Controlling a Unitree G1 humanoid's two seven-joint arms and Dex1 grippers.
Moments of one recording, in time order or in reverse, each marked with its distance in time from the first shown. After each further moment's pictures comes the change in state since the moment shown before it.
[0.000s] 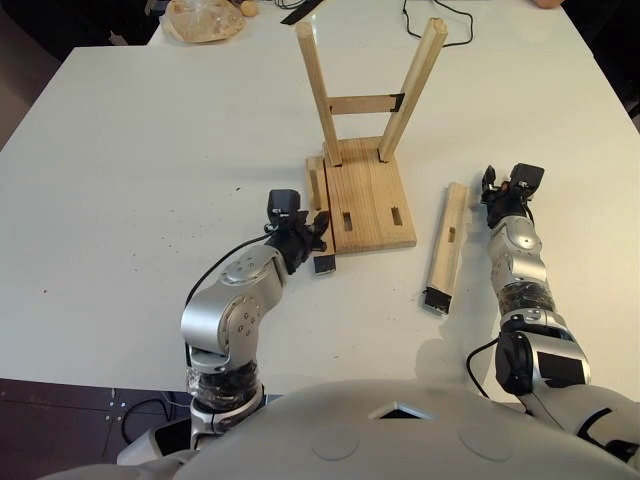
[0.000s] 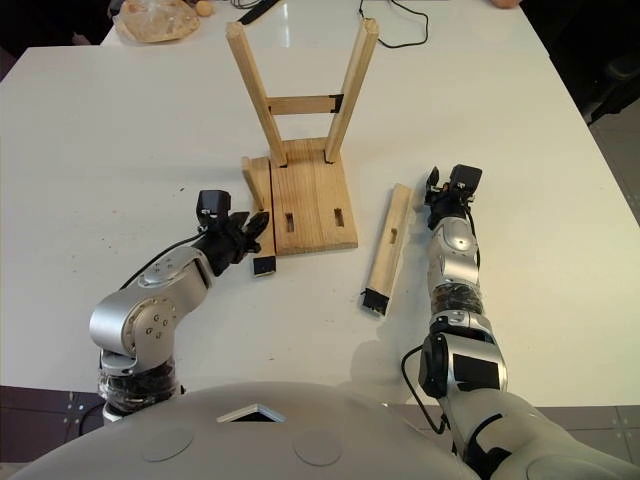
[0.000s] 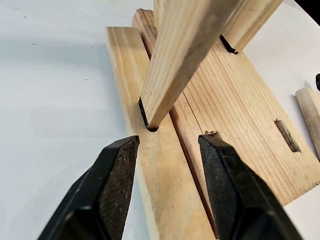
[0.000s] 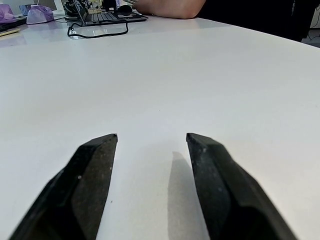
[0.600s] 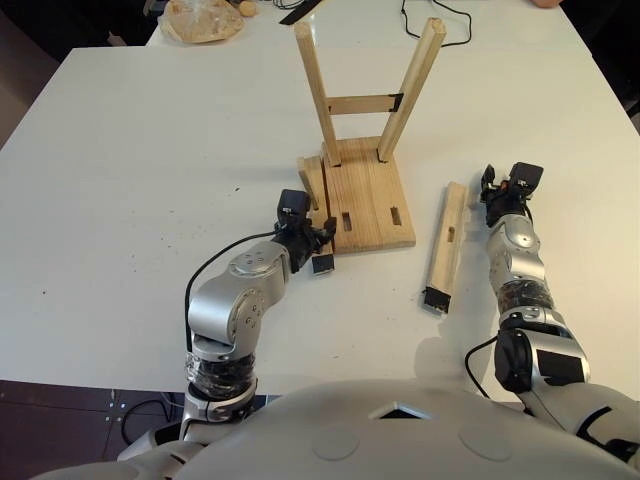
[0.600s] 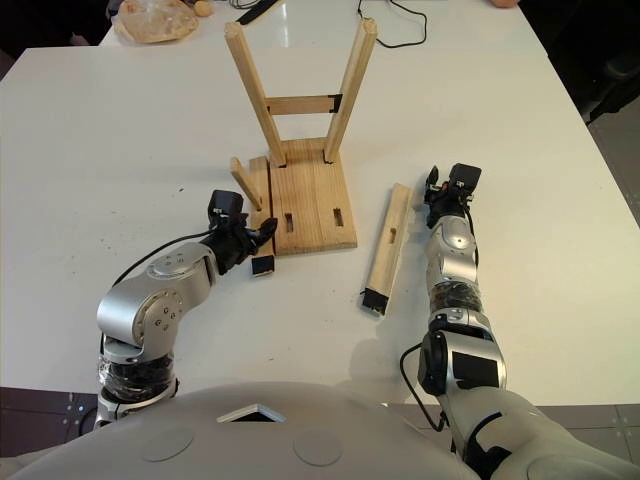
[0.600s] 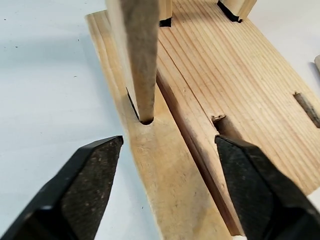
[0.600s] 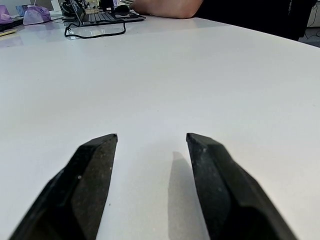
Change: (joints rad) left arm -0.030 0.087 -0.080 0.021 0.067 0.019 0.015; right arm -0.011 0.003 0.001 0.016 0.000 -0.005 -0.012
